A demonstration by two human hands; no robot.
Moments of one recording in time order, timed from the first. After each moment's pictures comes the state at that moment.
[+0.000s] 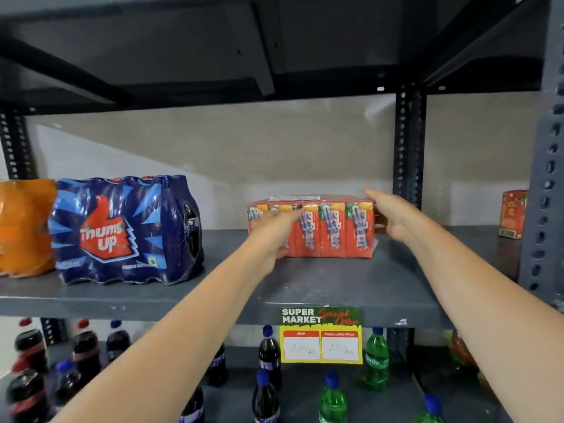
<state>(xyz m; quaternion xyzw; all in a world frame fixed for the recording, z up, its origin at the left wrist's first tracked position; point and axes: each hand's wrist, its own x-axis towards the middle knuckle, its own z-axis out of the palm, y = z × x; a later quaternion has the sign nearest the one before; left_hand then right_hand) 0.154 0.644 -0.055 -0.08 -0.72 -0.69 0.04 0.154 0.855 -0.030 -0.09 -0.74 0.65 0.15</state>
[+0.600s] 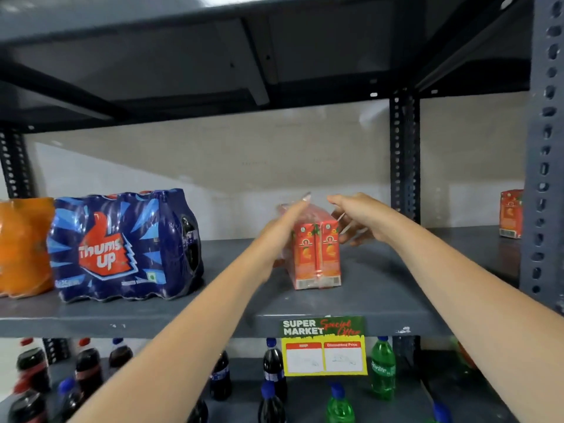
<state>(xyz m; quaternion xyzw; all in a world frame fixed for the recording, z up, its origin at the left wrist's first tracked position) 0.175 0.648 -0.043 -0.15 -0.76 -0.63 -0.02 0.166 0.815 -0.013 -0.05 -0.85 0.51 0.11</state>
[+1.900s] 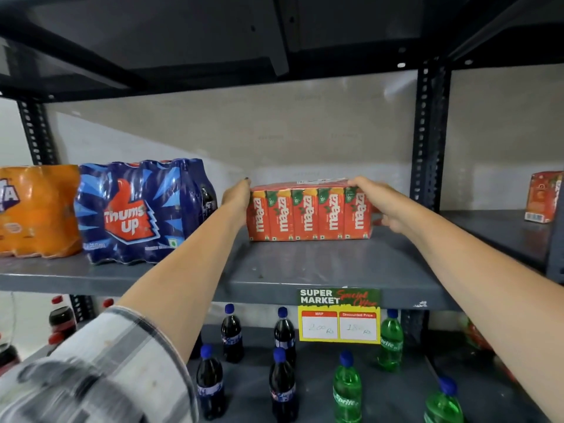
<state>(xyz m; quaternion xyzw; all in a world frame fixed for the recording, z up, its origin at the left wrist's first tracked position) 0.084 0.581 -0.038 0.05 -0.67 -0.73 0.09 0.147 0.821 -0.041 -0.05 -0.82 0.56 0.12</state>
